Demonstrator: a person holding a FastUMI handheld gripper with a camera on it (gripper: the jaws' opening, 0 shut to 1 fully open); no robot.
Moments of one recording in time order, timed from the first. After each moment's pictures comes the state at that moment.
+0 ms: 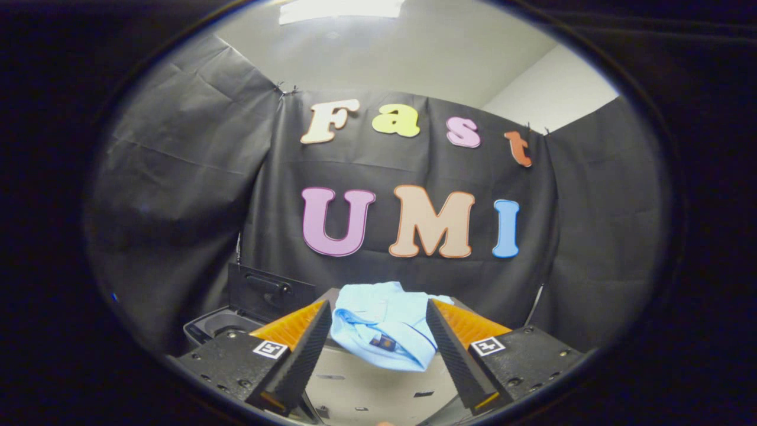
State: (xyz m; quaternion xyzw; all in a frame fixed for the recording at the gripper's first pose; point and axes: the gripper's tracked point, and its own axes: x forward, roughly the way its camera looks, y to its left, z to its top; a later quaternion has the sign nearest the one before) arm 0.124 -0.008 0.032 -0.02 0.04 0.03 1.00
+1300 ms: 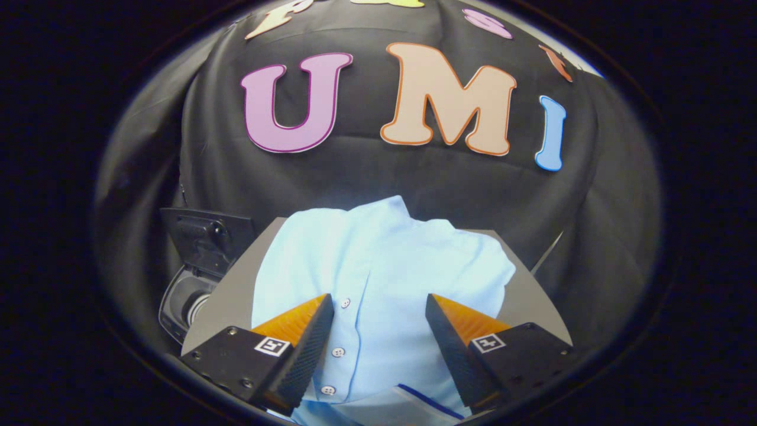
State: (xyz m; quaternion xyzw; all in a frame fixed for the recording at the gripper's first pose) arm 0.295 -0.018 -0.120 -0.01 0.33 0.02 0.95
